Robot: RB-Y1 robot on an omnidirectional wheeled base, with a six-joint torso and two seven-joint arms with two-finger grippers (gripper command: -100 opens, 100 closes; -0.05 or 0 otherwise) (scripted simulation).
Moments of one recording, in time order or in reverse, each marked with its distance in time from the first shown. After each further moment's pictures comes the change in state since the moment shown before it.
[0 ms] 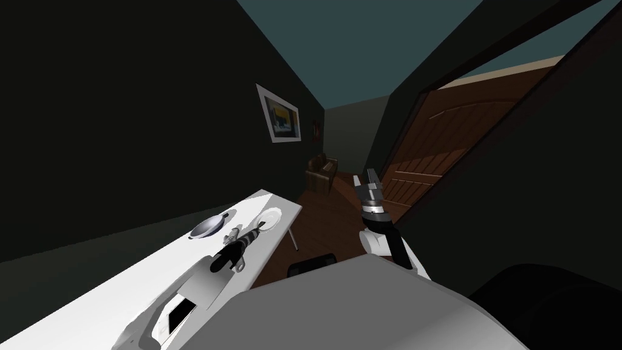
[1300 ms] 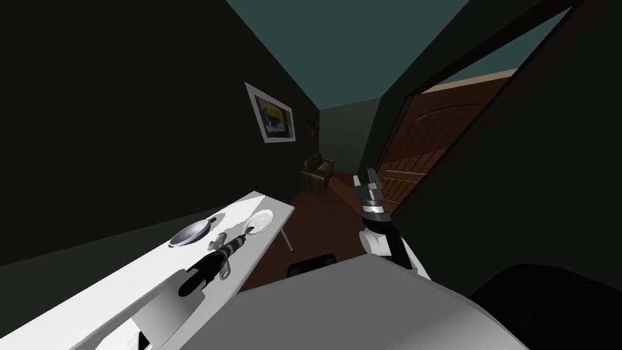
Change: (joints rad) left arm 0.121 0.220 0.029 0.039 -0.031 -0.153 0.238; right arm 0.000 0.000 0.000 0.000 0.000 0.000 0.000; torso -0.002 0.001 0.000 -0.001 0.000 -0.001
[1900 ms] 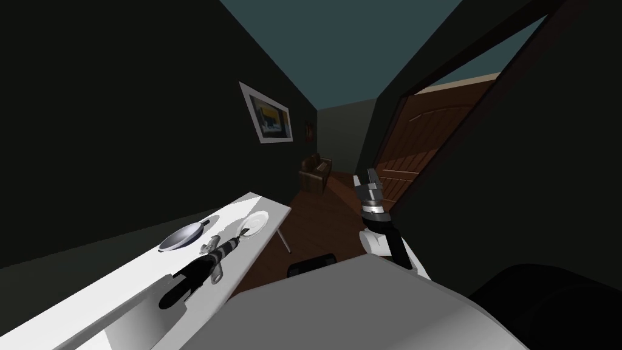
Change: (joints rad) left arm 0.056 0.114 0.015 0.011 -0.008 -0.068 0.127; right arm 0.000 0.000 0.000 0.000 0.000 0.000 0.000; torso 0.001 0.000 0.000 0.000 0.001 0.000
